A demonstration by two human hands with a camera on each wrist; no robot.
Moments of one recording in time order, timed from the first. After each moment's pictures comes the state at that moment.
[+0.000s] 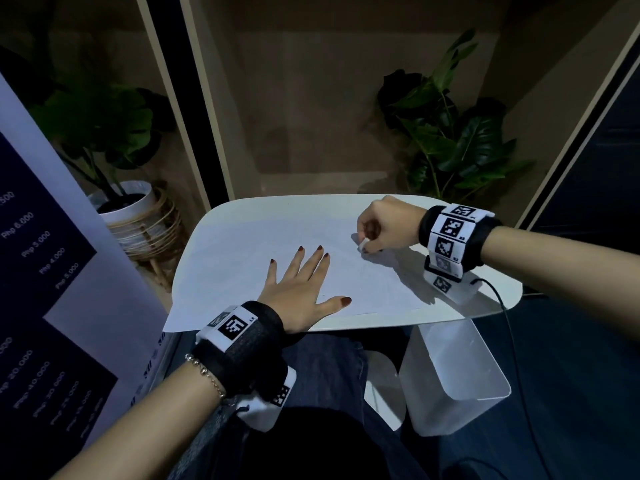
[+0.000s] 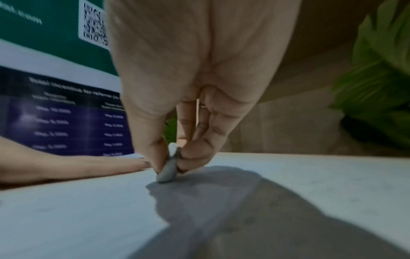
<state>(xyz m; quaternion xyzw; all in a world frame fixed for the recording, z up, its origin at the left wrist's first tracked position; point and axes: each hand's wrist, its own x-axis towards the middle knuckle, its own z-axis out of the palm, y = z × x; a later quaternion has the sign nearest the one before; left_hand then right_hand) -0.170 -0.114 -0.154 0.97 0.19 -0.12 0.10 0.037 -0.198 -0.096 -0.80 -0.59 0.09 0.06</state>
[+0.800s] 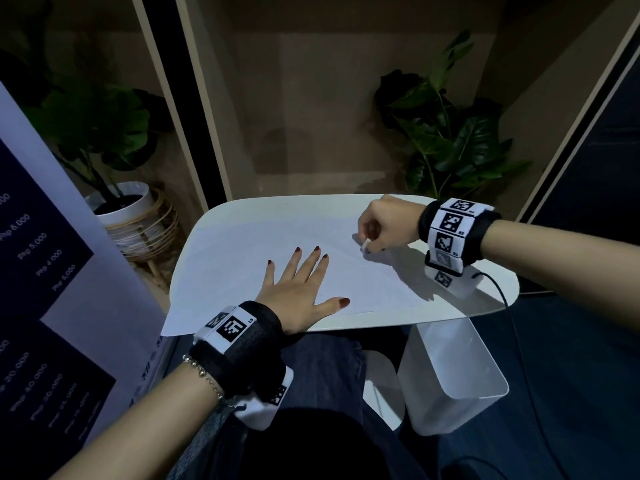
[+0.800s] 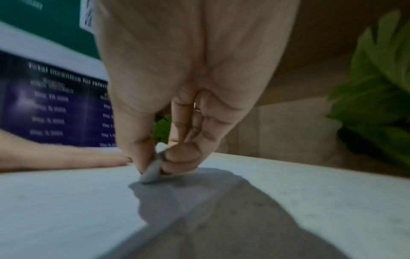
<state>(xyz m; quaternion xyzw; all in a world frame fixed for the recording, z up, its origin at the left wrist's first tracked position) -0.170 -0.114 -0.152 0.97 0.19 -0.13 0.09 0.046 -0.196 -0.094 -0.80 -0.60 0.10 0.03</state>
